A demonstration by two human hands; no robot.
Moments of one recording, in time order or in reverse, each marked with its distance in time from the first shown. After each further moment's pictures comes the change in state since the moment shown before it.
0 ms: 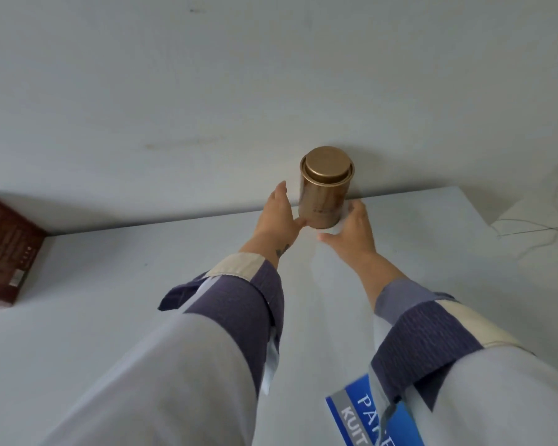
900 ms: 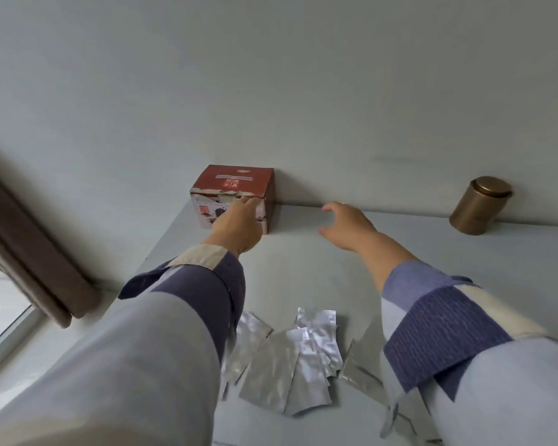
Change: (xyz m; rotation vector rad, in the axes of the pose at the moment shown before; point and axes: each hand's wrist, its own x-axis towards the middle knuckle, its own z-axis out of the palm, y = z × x) left_hand -0.329 -0.239 -0.350 0.455 0.305 -0.092; right_hand -0.331 -0.279 0.146 -0.416 -0.297 -0.487
